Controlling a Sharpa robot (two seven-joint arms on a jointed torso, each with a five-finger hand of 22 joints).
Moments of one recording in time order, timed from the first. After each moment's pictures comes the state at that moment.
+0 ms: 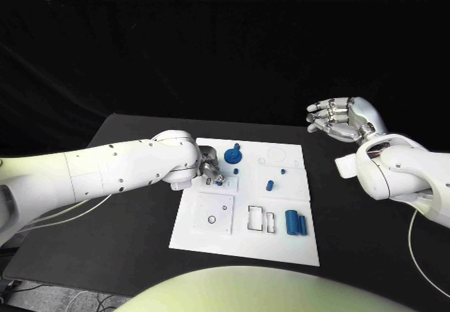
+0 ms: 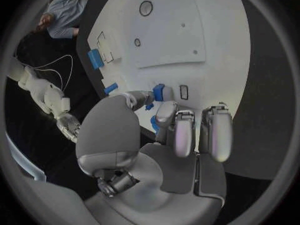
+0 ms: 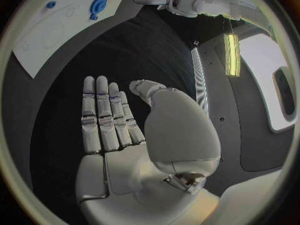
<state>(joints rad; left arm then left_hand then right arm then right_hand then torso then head) 1.16 -0.69 -0.09 1.42 -1.07 0.09 -0.58 1.10 -0.21 0.74 0.27 0.37 0.88 0.06 0.80 0.60 1.35 -0.02 1.25 1.03 1.46 -0.07 1.56 1.31 0.05 1.46 0.03 1.47 1.31 1.25 -0.89 -0.16 1.56 -0.52 -0.66 0.28 1.29 -0.21 0.52 0.14 0.45 0.84 0.21 0.28 0.35 1.04 0.15 0.34 0.07 1.14 0.09 0.15 0.47 0.17 1.05 0.20 0.07 0.44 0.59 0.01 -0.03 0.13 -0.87</state>
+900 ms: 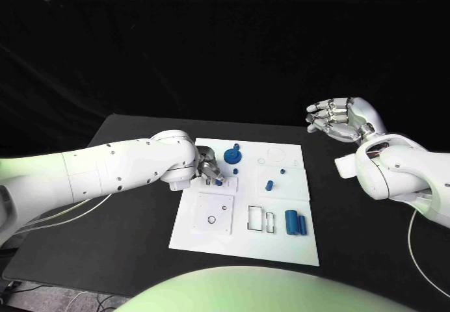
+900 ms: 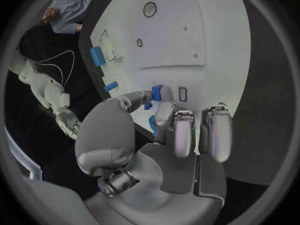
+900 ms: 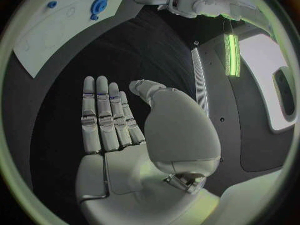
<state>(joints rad) 1.16 -0.69 -0.09 1.41 -1.03 0.09 -0.59 0.98 -0.24 0.76 0.14 0.36 0.90 0.03 0.80 0.63 1.37 -0.04 1.27 1.08 1.47 -0.08 1.56 1.31 0.05 1.47 0.03 1.48 1.31 1.25 -0.89 -0.16 1.56 -0.52 -0.65 0.28 1.29 -0.21 0.51 0.13 0.47 0.84 0.21 0.28 0.35 1.04 0.15 0.33 0.07 1.14 0.09 0.15 0.47 0.17 1.05 0.20 0.07 0.43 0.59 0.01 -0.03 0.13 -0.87</state>
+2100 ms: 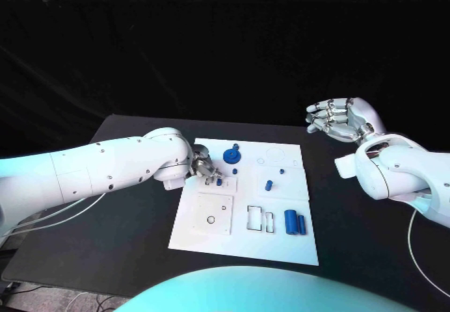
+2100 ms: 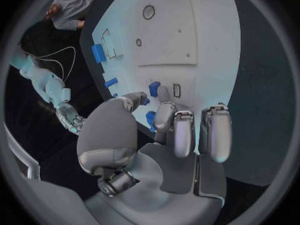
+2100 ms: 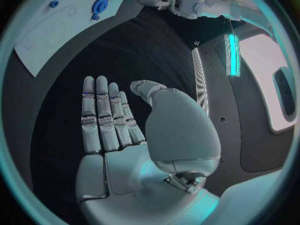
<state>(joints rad) 1.16 -0.73 -0.08 1.43 -1.00 0.09 -0.60 0.98 -0.23 0.49 0.29 0.36 0.93 0.02 0.79 0.64 1.38 -0.04 1.29 1.12 1.47 -0.09 1.56 1.31 0.05 1.47 0.02 1.48 1.31 1.25 -0.89 -0.16 1.56 -0.52 -0.65 0.28 1.27 -0.20 0.51 0.14 0.47 0.84 0.21 0.28 0.35 1.04 0.15 0.33 0.07 1.15 0.09 0.14 0.46 0.17 1.06 0.20 0.07 0.42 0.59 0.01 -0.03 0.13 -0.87</state>
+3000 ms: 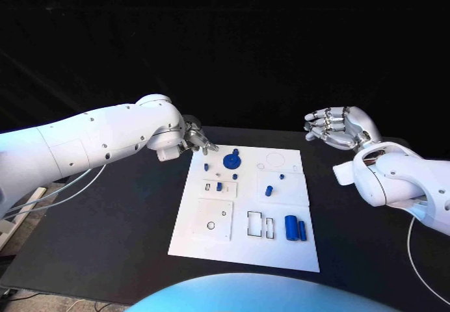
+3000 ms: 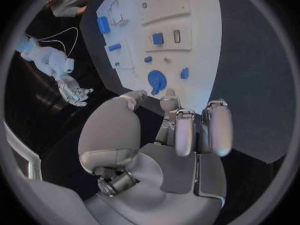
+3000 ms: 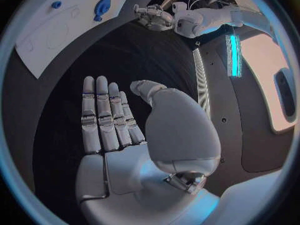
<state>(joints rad) 1.29 -0.70 -0.03 1.28 -0.96 0.17 -0.60 1.03 -0.20 0.39 0.29 0.36 0.78 0.11 0.61 0.54 1.22 0.03 1.11 0.86 1.47 -0.04 1.53 1.31 0.05 1.43 0.06 1.42 1.31 1.24 -0.88 -0.16 1.54 -0.52 -0.65 0.28 1.27 -0.20 0.51 0.14 0.47 0.84 0.21 0.28 0.35 1.04 0.15 0.33 0.07 1.15 0.09 0.14 0.46 0.17 1.06 0.20 0.07 0.42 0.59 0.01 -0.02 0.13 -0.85</state>
